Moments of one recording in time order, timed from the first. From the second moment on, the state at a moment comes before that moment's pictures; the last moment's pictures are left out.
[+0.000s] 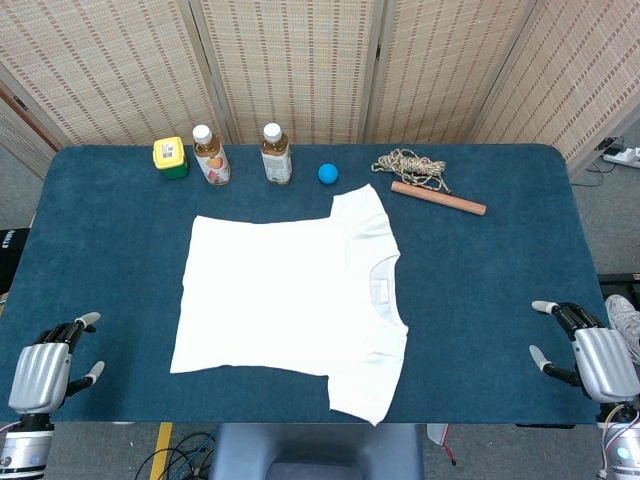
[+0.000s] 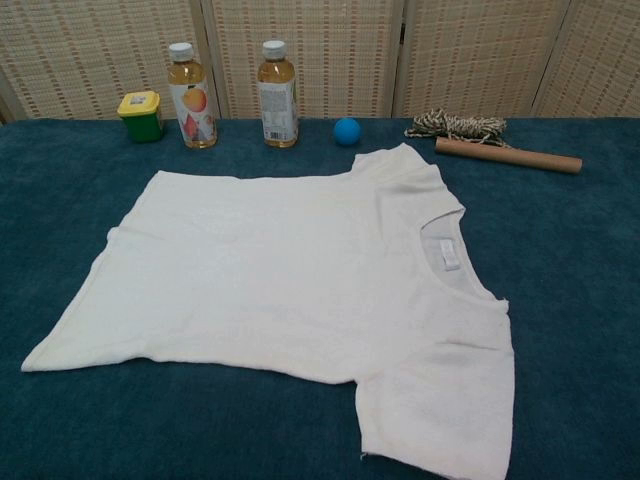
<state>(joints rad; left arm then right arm) -0.08 -1.25 -0.05 -1.64 1.49 1.51 0.15 0.06 -1.09 0.04 -1.64 -1.55 1.49 0.16</state>
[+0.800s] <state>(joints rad) -0.21 -1.30 0.05 -1.43 1.73 1.38 0.05 0.07 -1.07 0.04 -1.66 -1.57 1.50 0.14</state>
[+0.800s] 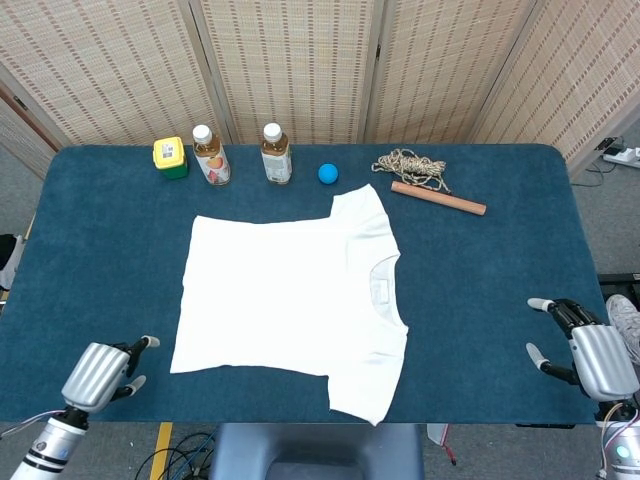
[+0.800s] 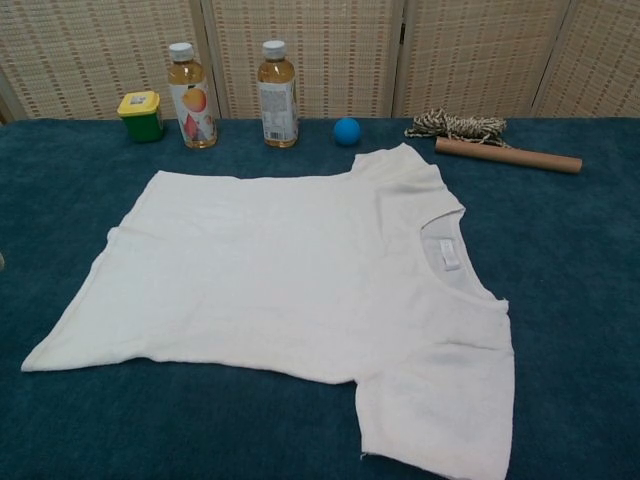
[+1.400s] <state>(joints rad) -0.31 -1.46 0.06 -1.31 1.69 1.22 0.04 0.07 -1.06 0.04 -1.67 -1.58 1.51 0.14</state>
